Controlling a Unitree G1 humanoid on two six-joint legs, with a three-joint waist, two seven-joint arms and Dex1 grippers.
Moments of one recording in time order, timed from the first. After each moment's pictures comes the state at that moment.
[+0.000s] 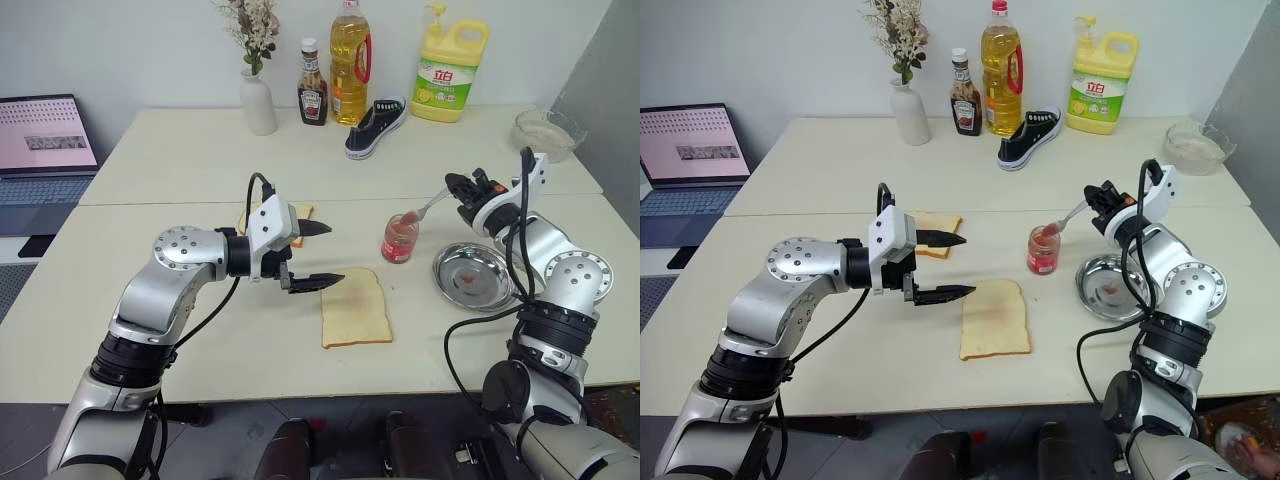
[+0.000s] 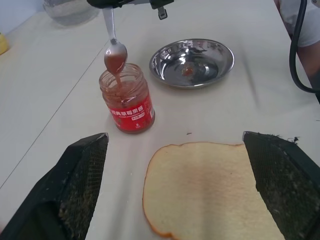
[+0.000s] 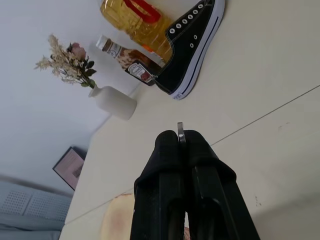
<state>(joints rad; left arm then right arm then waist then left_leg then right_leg) -0.55 0.65 -0.12 -0.18 -0.35 0.45 -1.08 -0.75 -0.17 -0.63 0.05 0.96 1.01 -0.13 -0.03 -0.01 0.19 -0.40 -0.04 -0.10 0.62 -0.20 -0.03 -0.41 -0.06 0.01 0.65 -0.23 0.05</state>
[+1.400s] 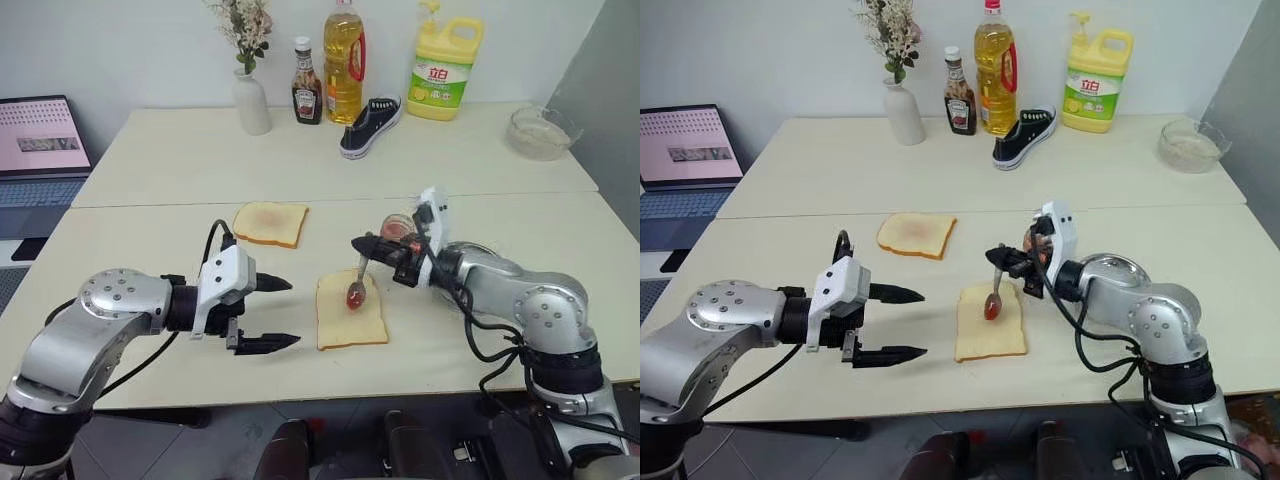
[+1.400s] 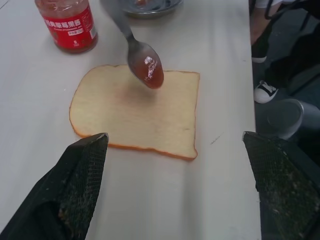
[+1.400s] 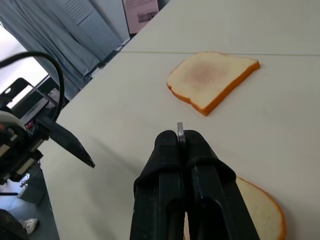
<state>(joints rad) -0.20 0.93 0.03 -0.50 -0.53 0.65 -1.10 -0.52 -0.41 0.07 -0.33 1.02 1.02 0.18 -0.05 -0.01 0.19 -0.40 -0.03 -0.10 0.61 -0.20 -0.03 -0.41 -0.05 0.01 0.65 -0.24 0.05</state>
